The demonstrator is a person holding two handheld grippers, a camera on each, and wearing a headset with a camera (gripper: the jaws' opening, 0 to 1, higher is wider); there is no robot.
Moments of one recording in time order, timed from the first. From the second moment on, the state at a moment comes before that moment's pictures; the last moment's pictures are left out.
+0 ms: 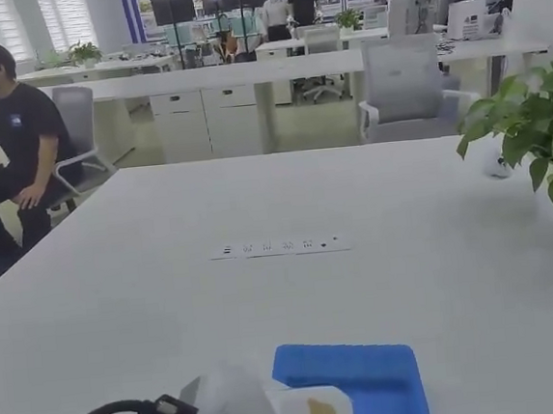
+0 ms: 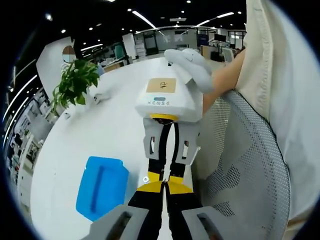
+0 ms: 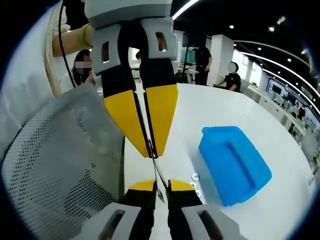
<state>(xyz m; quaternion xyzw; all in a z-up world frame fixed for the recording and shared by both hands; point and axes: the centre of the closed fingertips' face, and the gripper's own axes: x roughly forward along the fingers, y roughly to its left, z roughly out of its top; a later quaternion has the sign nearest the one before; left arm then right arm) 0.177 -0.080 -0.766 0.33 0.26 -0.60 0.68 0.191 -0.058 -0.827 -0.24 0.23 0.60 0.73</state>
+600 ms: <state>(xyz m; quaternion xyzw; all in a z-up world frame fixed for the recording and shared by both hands) 0.208 -0.082 -0.767 0.36 0.26 -0.60 0.66 0.223 -0.061 -0.829 -0.22 0.23 0.56 0.76</state>
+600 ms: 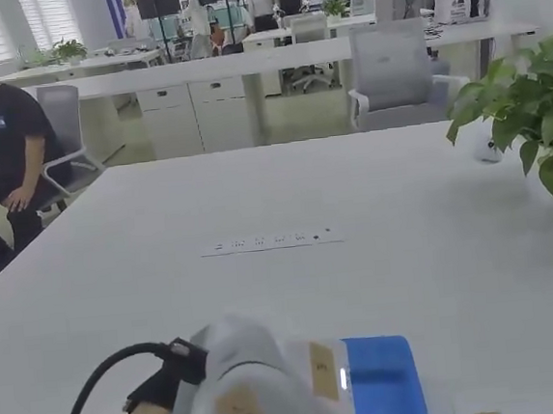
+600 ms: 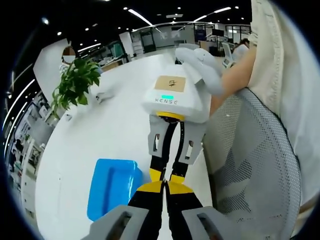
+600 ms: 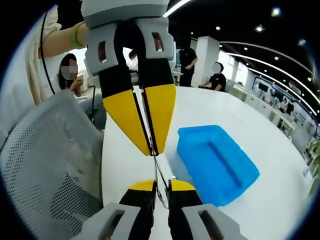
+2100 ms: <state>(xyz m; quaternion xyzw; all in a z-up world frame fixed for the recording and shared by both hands) 0.221 -0.095 -0.775 0.31 0.32 -0.60 0.67 0.231 -0.062 -0.831 -0.14 0.25 0.55 0.78</state>
